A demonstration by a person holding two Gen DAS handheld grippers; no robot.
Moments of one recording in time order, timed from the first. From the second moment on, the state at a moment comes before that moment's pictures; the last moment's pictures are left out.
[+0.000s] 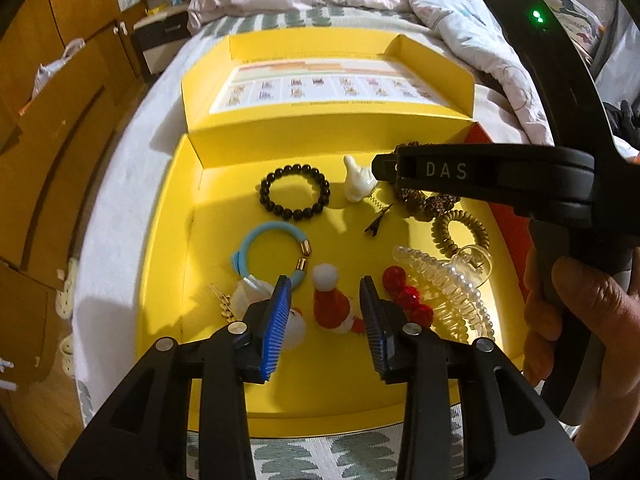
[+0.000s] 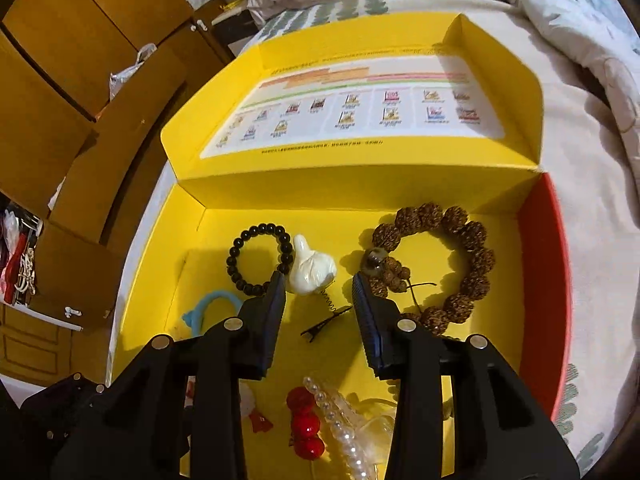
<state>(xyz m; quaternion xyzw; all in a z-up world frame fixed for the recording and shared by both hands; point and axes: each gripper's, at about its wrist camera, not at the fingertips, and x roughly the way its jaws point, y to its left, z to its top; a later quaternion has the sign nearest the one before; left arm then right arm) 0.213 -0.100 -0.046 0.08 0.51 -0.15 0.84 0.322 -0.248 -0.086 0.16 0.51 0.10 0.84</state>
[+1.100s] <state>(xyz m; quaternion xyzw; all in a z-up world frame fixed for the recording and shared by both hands) 0.128 -0.083 0.008 0.12 0.36 -0.11 0.92 0.256 -0.256 -0.009 0.12 0.45 0.08 0.88</state>
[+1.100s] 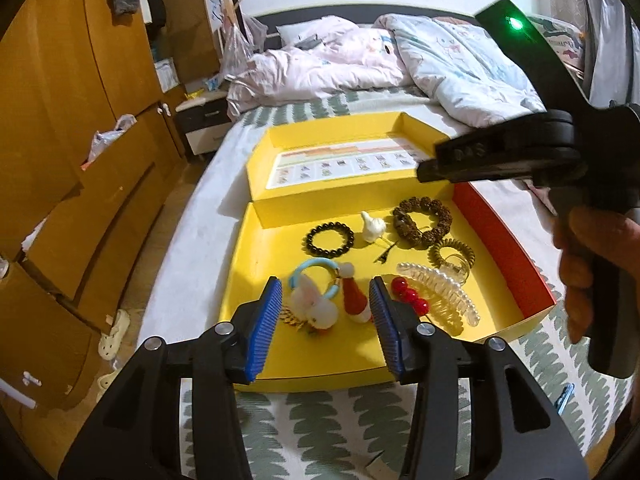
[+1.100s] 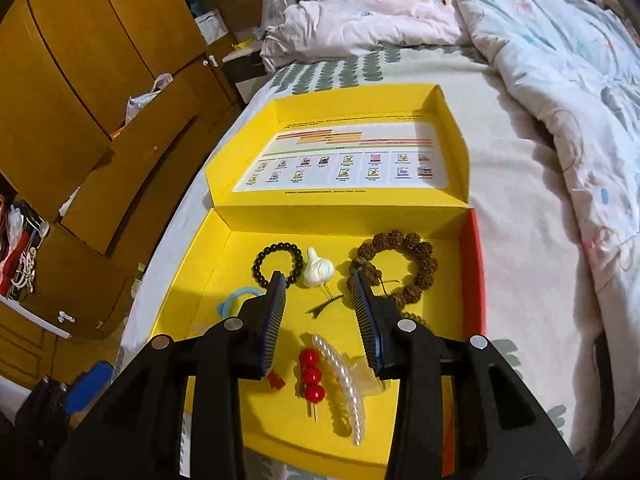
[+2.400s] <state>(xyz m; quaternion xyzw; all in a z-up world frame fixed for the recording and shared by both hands) 0.052 -0.031 -0.061 0.07 0.54 -0.19 0.82 0.012 -0.306 -0.109 0.19 0.56 -0.08 0.80</state>
